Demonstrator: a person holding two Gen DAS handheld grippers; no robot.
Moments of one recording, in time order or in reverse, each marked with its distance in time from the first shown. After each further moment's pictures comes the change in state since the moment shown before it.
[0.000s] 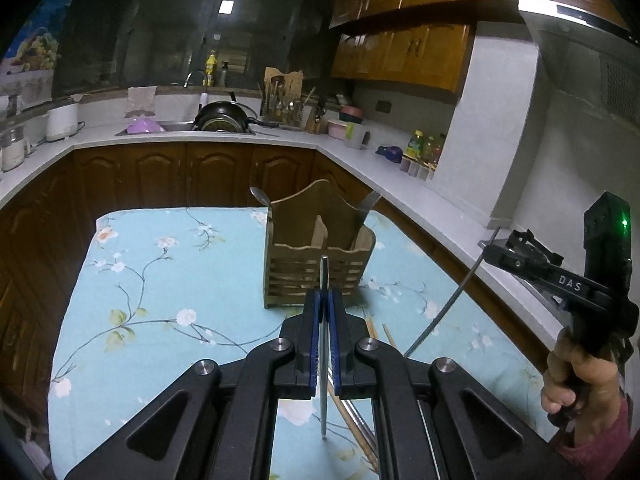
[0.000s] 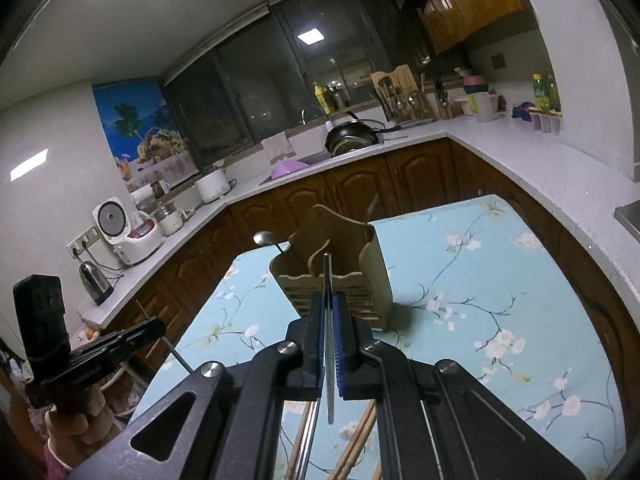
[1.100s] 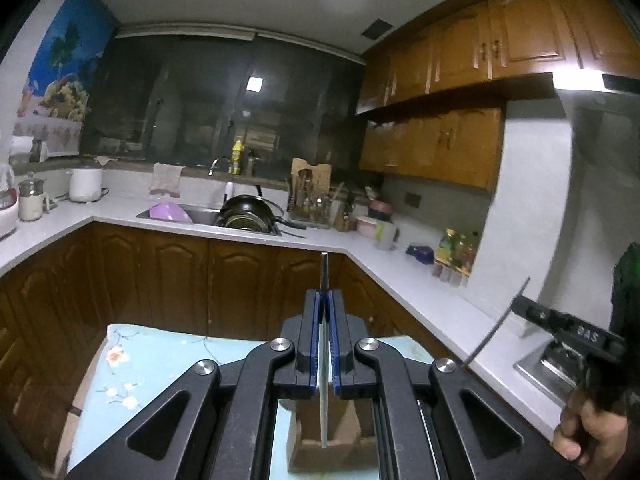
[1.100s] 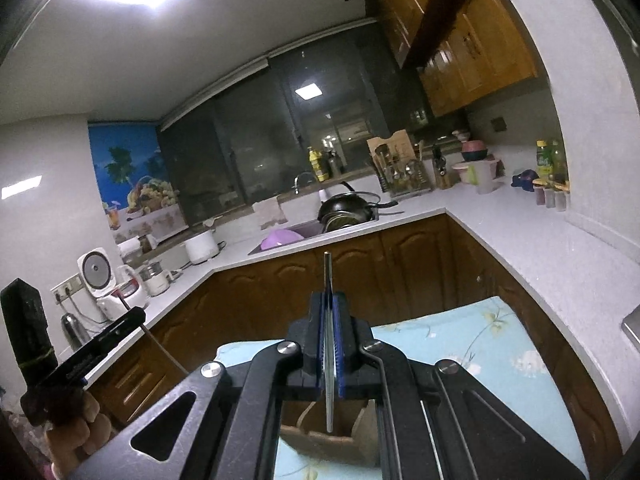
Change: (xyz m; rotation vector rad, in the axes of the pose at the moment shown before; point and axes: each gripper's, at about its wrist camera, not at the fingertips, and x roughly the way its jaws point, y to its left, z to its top) left arm 0.092 0.023 0.093 -0.026 -0.317 0.097; right arm 0.053 0.000 0.123 -0.023 -0.207 -0.051
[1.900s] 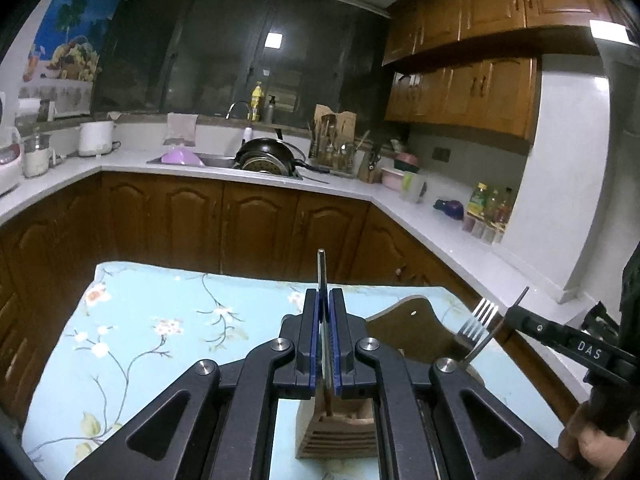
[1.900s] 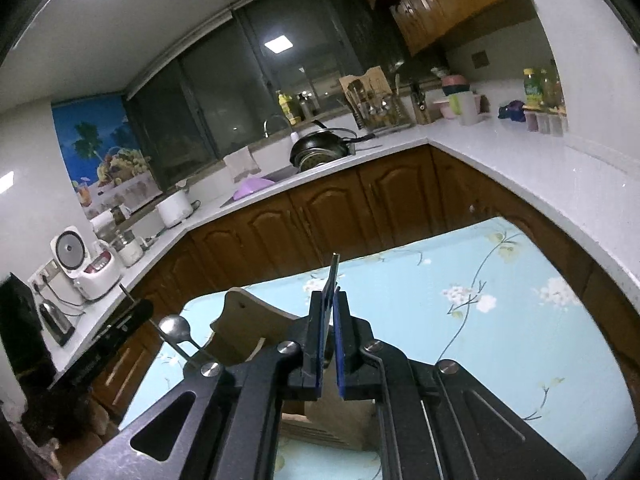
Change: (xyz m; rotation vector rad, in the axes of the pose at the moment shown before) left arm 0.108 0.007 -0.060 -0.032 0.137 0.064; right arm 0.076 -0.038 -0.080 0.078 0.174 -0.043
